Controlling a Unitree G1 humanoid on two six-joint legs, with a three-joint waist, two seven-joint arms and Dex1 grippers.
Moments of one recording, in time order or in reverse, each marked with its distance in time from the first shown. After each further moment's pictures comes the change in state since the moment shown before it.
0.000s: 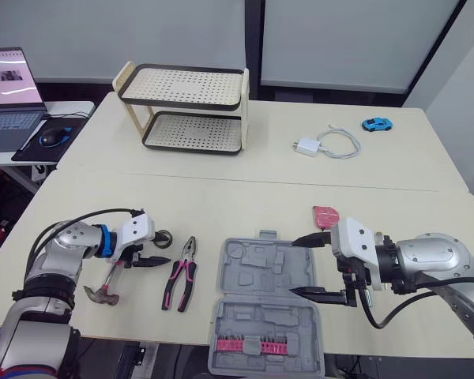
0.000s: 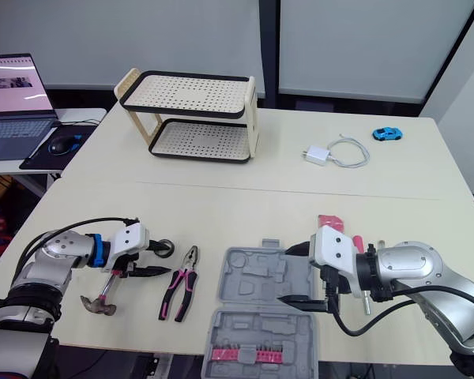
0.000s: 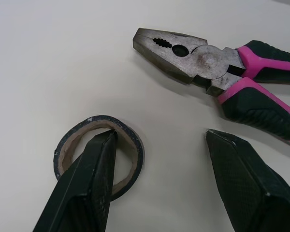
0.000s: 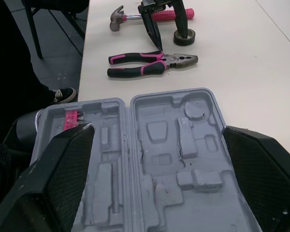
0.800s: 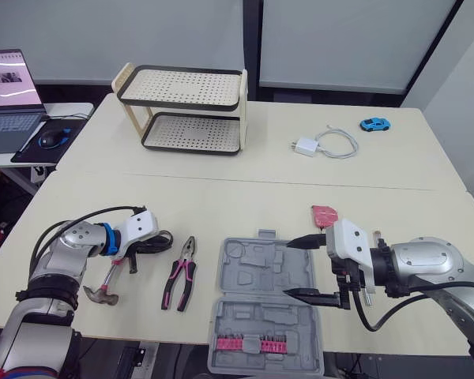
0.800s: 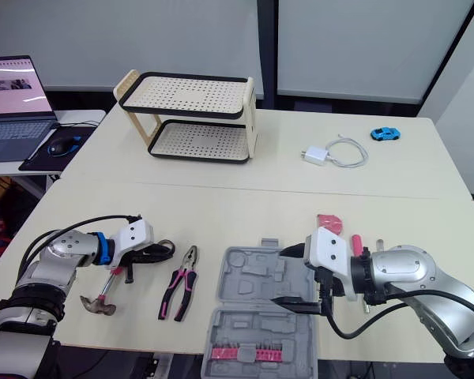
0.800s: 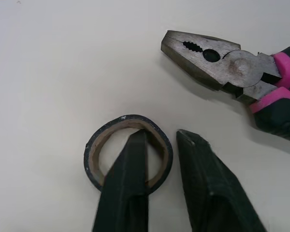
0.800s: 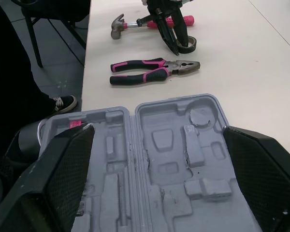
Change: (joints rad) left arm 0.005 -0.025 -0.009 -0.013 0.034 0.050 0.120; right arm -0.001 0.040 0.016 -0.021 0.016 0.024 -0.043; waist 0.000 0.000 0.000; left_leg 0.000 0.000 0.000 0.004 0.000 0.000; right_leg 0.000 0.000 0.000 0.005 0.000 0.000
